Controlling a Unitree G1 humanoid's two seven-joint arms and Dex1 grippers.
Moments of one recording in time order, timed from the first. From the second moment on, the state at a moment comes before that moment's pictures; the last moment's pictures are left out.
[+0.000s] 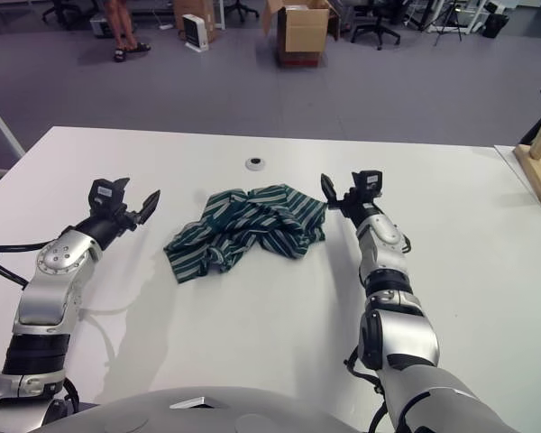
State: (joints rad) left arm -0.11 0.40 0.07 -0.17 -0.11 0.32 -0.35; right arm -0.59 -0.29 -0.26 0.96 0.27 -0.22 0.51
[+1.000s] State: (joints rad) left arm -0.09 0.55 -0.22 -0.04 0.10 0.25 -0.60; right arm -0.59 -0.29 -0.25 0.96 0.27 -0.22 0.51
